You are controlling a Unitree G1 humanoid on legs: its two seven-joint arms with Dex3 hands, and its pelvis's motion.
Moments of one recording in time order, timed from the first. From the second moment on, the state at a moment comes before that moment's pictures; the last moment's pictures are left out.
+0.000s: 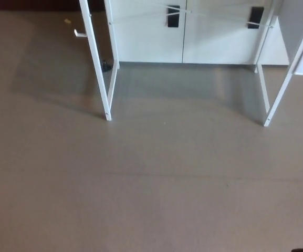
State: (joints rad) left_arm 0.55 0.31 0.17 0.34 -0.07 -0.10 -0.19; right_arm 0.38 -0.40 -0.04 0.42 -0.12 -0.25 0.12
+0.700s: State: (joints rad) left_arm 0.50 0.23 0.12 0.28 -0.04 -0.12 -0.14; right_arm 0.39 -0.39 -0.03 0.38 -0.13 -0.22 0.11
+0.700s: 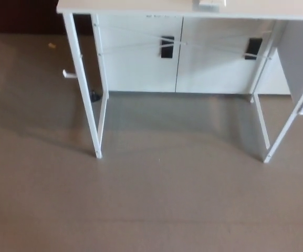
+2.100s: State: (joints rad) left_arm 0.53 0.31 0.07 0.30 -0.01 -0.15 -0.18; right_arm 0.36 -0.43 0.00 0.33 -0.16 -0.19 0.12
